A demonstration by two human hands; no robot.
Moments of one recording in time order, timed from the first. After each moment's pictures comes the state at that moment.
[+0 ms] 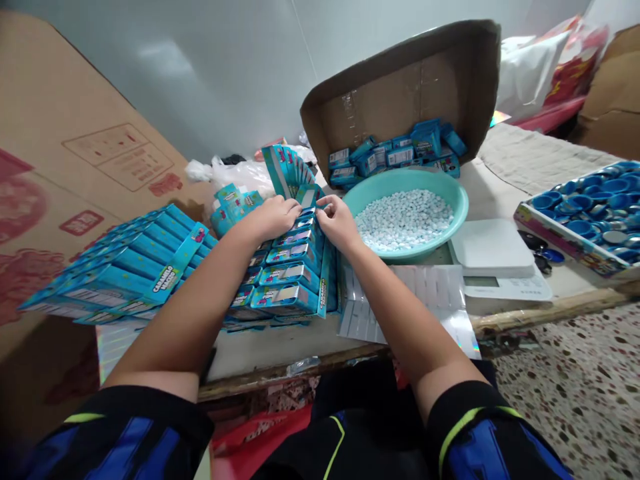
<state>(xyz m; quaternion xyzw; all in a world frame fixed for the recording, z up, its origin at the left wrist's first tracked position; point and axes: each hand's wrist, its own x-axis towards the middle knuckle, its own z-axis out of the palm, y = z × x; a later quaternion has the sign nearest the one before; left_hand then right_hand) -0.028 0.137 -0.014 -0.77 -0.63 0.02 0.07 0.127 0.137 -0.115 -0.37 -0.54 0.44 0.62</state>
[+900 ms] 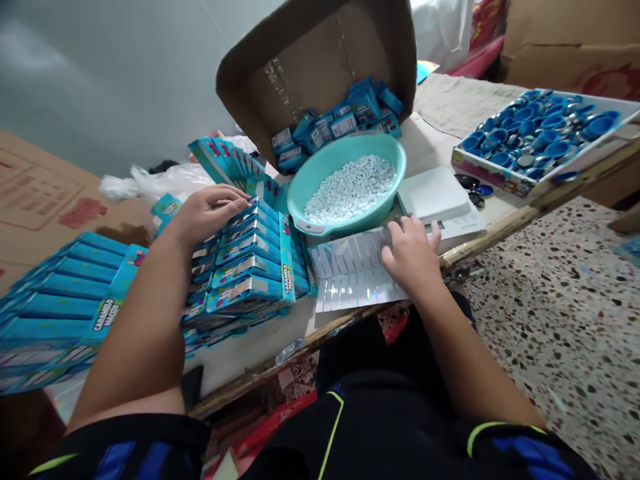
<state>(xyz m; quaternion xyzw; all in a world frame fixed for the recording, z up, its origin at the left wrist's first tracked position) -0.029 0.133 0.009 -0.84 -0.50 -0.15 -0.13 0.292 -0.035 -0.185 -0.71 -0.62 0.03 0.32</state>
